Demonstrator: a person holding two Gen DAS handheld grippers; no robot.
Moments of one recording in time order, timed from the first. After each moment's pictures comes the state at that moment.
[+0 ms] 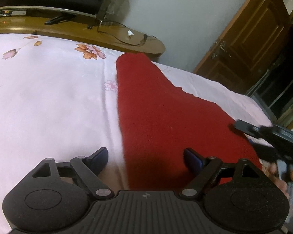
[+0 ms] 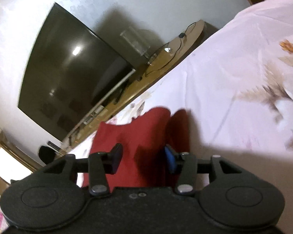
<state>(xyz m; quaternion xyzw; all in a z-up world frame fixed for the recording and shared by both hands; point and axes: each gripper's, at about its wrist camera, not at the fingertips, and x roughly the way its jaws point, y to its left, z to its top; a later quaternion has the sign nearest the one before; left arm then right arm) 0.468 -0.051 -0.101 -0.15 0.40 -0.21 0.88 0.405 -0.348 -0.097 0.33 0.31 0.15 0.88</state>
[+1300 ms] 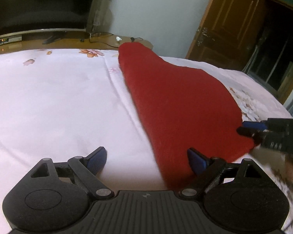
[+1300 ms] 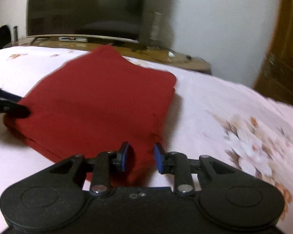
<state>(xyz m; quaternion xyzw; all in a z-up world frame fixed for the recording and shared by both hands) 0.366 -0.019 -0.107 -0.06 0.36 -0.23 0.90 0.297 -0.258 -0.100 -0.10 0.32 0.07 0.94</state>
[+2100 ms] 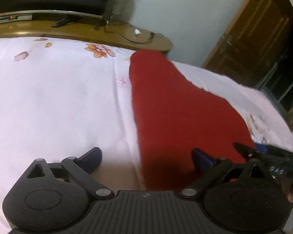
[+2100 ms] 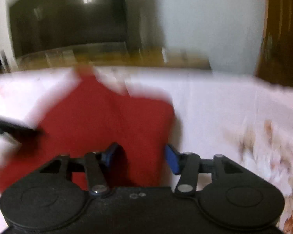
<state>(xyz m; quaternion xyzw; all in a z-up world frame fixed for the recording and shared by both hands) 0.468 -0.042 -0.103 -0.12 0.41 -0.19 0.89 0.383 -0.262 -0.100 0.00 0.33 0.06 0.94</state>
